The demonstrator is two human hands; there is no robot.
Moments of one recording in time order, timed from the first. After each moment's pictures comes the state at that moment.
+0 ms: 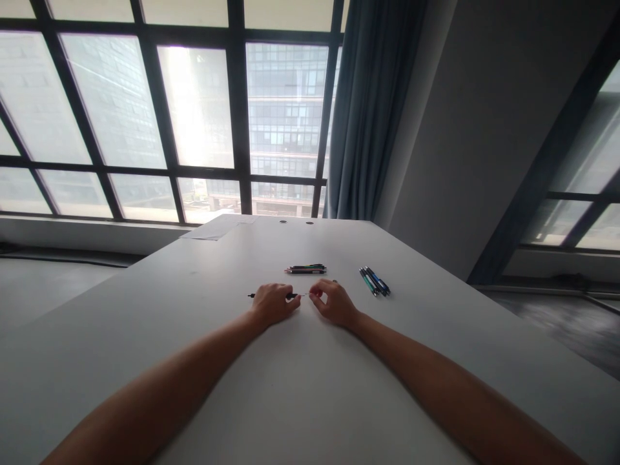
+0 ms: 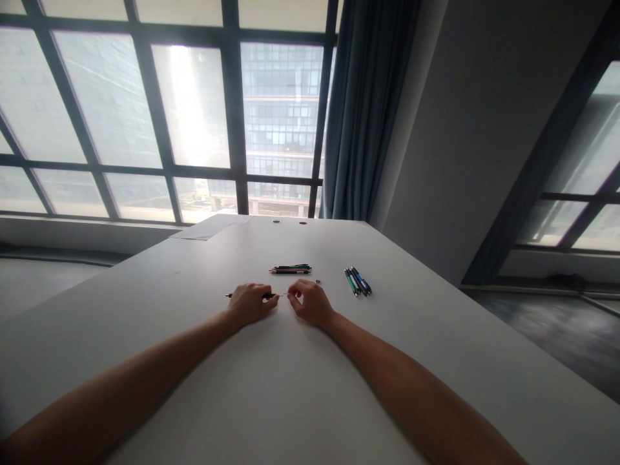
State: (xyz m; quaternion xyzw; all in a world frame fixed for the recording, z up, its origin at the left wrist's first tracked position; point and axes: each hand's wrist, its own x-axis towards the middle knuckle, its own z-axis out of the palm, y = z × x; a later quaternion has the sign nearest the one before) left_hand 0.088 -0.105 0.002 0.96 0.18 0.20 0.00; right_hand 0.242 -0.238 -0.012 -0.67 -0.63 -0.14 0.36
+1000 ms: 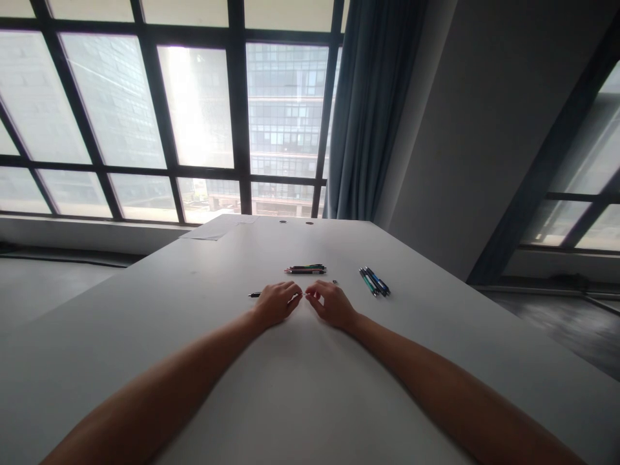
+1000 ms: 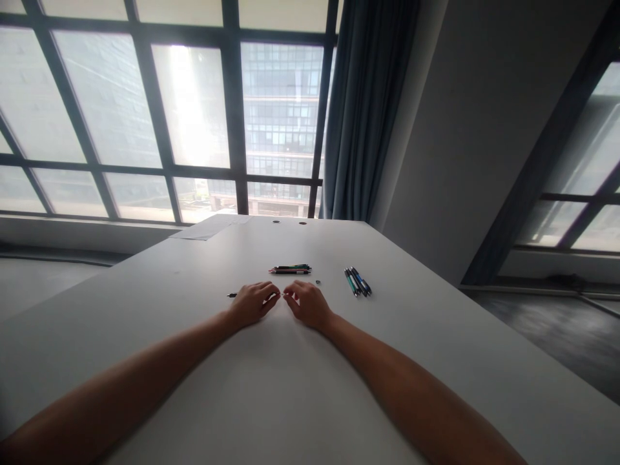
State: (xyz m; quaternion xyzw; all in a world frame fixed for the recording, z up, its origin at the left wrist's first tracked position) left_hand 0.089 -0.098 -0.007 0.96 0.03 0.26 0.03; right_hand 0.235 -0.239 -0.011 -0.65 -0.66 -0.14 0.33
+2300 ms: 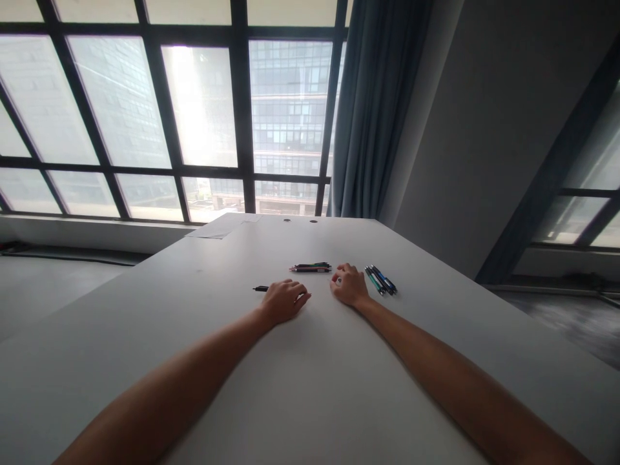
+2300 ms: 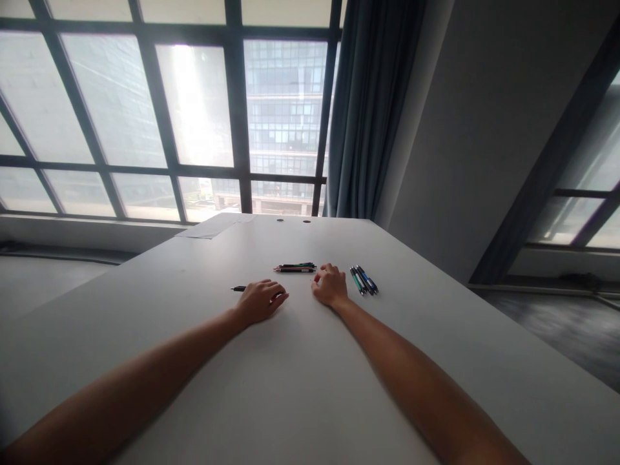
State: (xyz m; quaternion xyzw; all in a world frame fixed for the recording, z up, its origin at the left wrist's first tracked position) left_hand 0.091 -0.100 -0.005 0.96 0.04 0.27 0.01; right_hand 0.293 -0.222 -0.018 -0.85 -0.45 -0.18 0.21
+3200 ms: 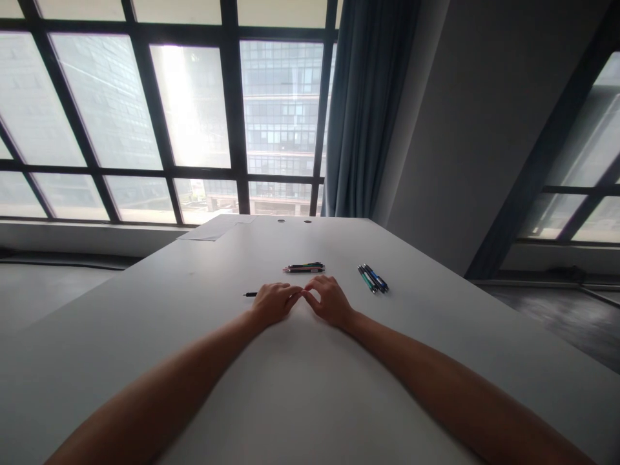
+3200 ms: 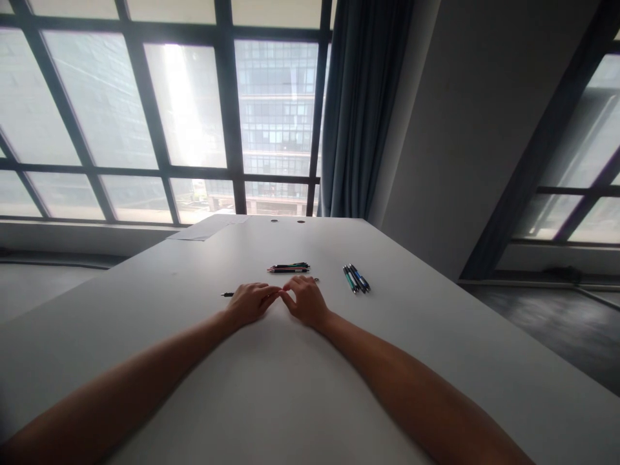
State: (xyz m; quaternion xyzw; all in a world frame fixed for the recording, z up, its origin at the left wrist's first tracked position) left_hand 0.087 -0.099 -0.005 0.96 0.05 0.26 0.01; right_hand 0.230 -0.234 -0.011 -0.66 -0.64 -0.20 0.33
